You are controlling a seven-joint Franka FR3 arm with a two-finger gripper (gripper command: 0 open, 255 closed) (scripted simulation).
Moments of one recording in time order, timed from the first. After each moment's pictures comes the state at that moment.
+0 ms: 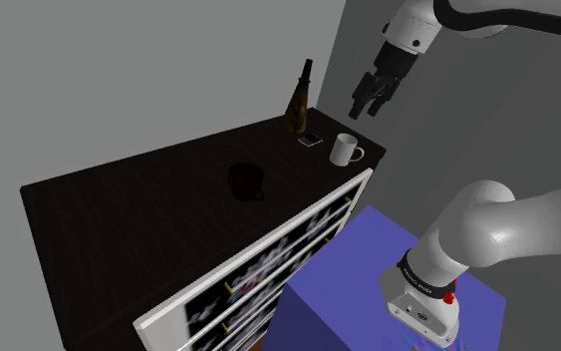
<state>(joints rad) -0.02 -0.83 -0.03 -2.44 0.10 1.71 0.02</state>
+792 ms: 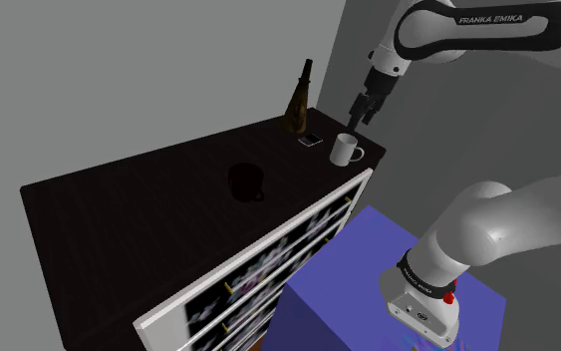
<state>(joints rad) -0.07 -0.62 -0.19 -2.47 -0.03 1.88 -0.22</state>
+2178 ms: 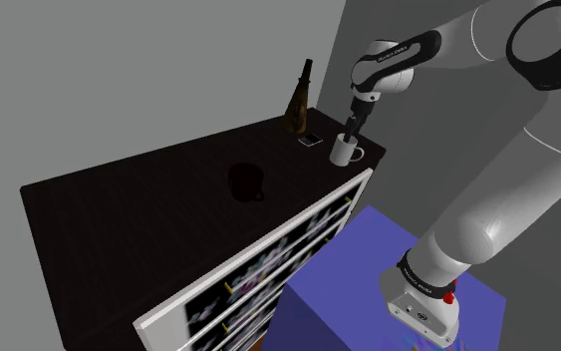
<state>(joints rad) -0.11 -0.03 -0.42 -2.26 -0.04 2.20 -0.62</state>
